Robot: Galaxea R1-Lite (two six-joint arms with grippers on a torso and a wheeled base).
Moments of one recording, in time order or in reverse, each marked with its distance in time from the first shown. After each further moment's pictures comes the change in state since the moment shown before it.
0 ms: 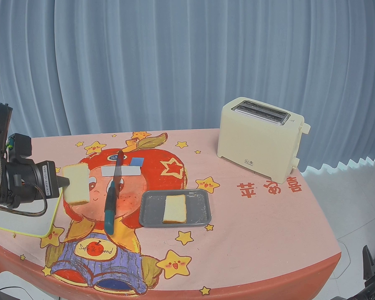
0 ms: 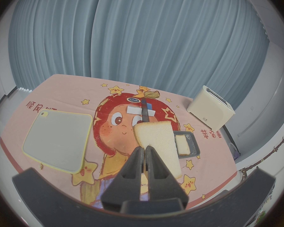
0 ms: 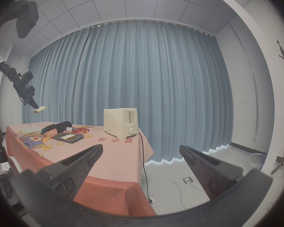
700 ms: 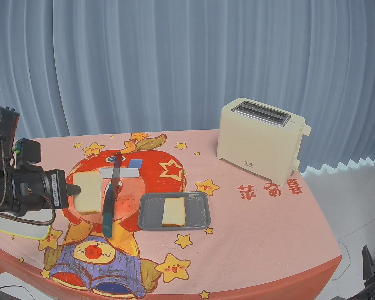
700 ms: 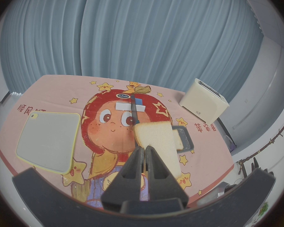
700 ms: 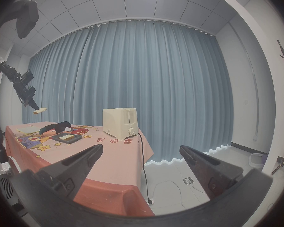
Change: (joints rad) left arm -0.090 0.005 0.014 -0.004 -0.004 -0.008; right arm -0.001 0.000 0.000 0.000 0.000 0.000
